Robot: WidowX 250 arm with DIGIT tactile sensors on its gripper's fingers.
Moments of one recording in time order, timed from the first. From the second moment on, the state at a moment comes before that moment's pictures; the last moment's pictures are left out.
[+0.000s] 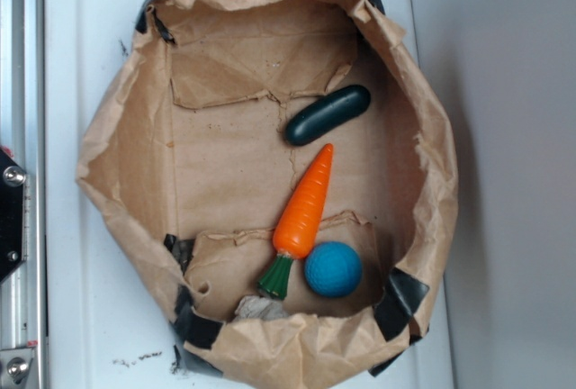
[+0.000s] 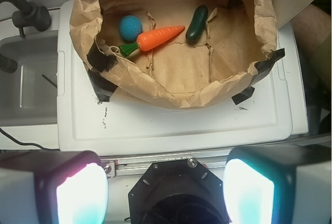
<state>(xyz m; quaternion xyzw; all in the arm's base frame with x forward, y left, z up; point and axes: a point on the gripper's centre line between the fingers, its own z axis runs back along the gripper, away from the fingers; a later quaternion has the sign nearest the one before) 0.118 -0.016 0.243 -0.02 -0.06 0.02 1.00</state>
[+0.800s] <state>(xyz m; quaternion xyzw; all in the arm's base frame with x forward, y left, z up) 0.162 -0.009 0.220 -0.01 -0.05 0.08 1.00</state>
